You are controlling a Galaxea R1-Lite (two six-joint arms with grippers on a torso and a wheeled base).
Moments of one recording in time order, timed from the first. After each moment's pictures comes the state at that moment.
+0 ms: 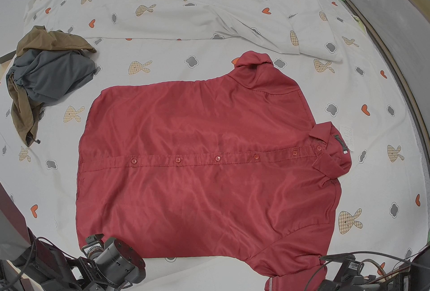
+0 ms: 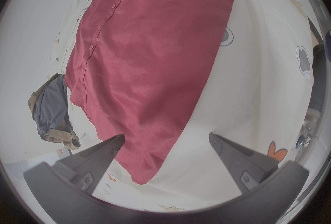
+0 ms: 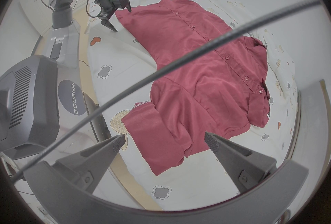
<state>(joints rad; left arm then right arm) -0.80 1.79 -0.19 -0.43 0.70 0.31 1.35 1.50 -0.38 0.00 -0.62 0.08</state>
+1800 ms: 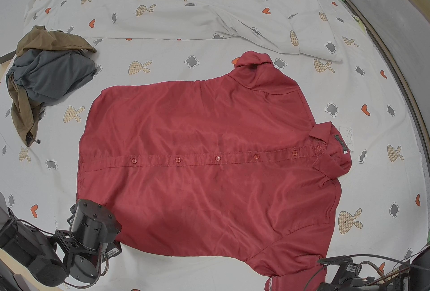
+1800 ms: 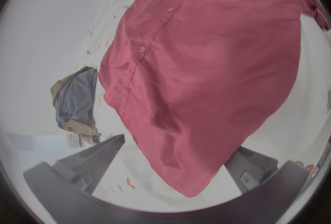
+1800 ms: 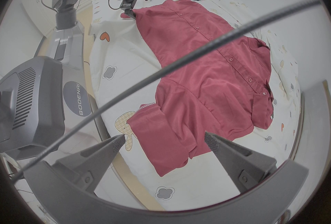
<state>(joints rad) -0.60 1.71 -0.22 -0.65 0.75 0.50 1.36 1.50 -0.39 0.00 -0.59 0.08</state>
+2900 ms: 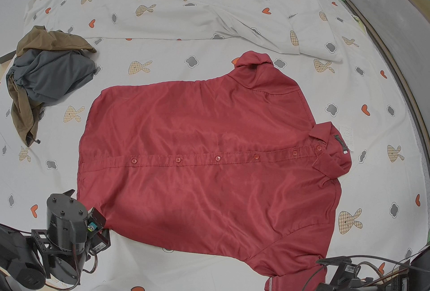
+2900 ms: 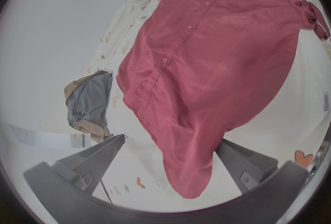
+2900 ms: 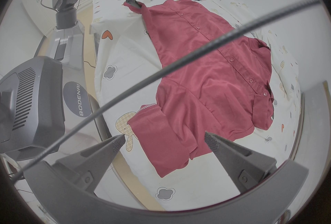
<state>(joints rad) -0.60 1.51 -0.19 -0.65 0.77 0.56 1.36 1.51 -0.39 0.00 -0.59 0.08</state>
